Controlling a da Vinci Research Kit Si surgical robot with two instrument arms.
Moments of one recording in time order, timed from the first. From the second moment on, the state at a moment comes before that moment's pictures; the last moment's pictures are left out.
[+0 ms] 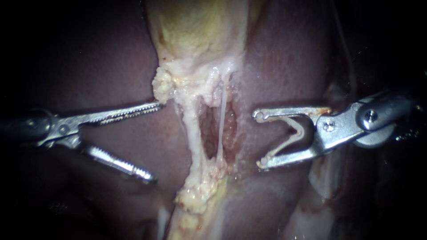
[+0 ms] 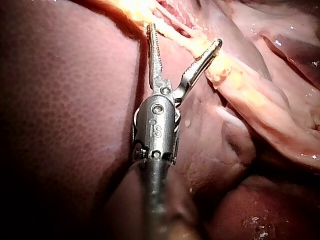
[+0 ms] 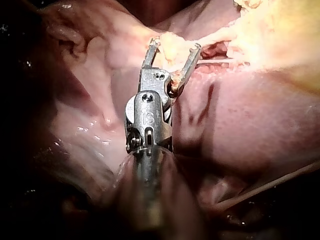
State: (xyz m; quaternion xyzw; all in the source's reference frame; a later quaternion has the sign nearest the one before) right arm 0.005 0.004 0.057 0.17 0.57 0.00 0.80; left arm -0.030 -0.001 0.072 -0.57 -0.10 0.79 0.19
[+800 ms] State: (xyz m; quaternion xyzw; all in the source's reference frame) right arm 0.005 0.004 0.057 0.17 0.57 0.00 0.80; left arm -0.031 0.005 0.072 -0.52 -0.10 0.77 0.36
